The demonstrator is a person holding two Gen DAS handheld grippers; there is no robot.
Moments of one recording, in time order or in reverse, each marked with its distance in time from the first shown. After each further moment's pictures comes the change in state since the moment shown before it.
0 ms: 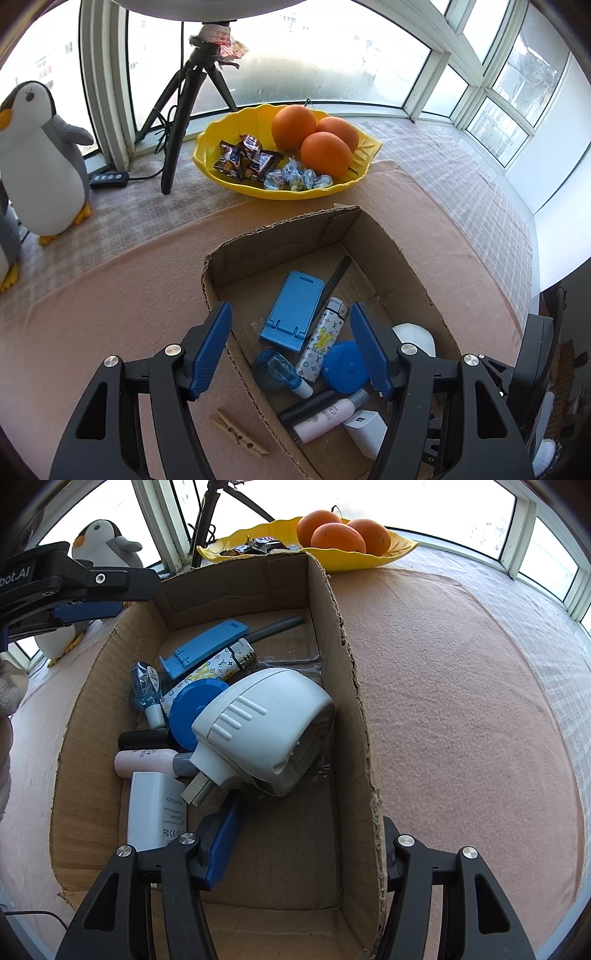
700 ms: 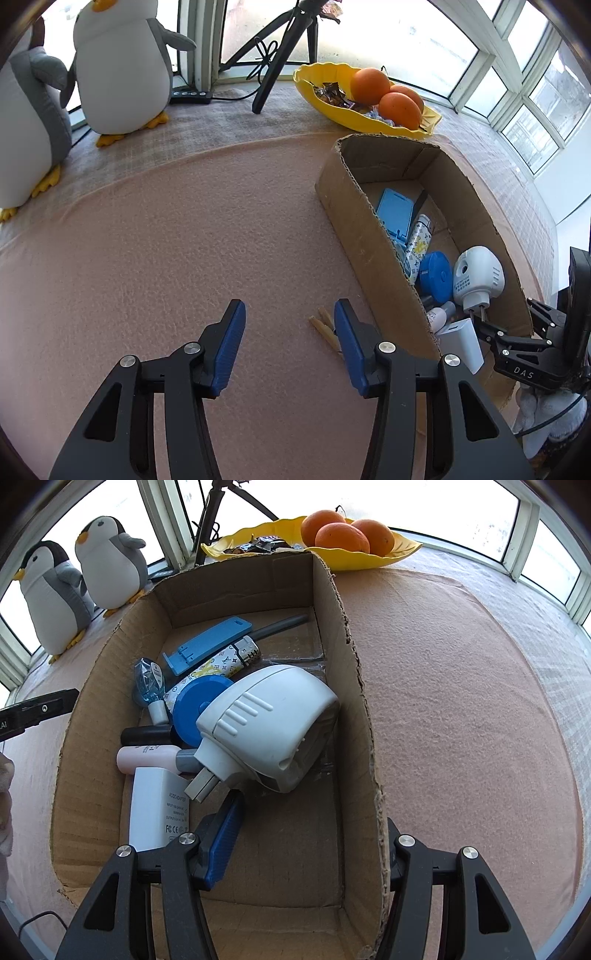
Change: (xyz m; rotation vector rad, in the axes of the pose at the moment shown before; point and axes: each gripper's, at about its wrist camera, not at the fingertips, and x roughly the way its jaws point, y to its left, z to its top) left arm 0.000 0.070 -0.081 -0.102 0.085 0.066; right arm -0.002 0.003 -0.004 -0.011 0.002 0.001
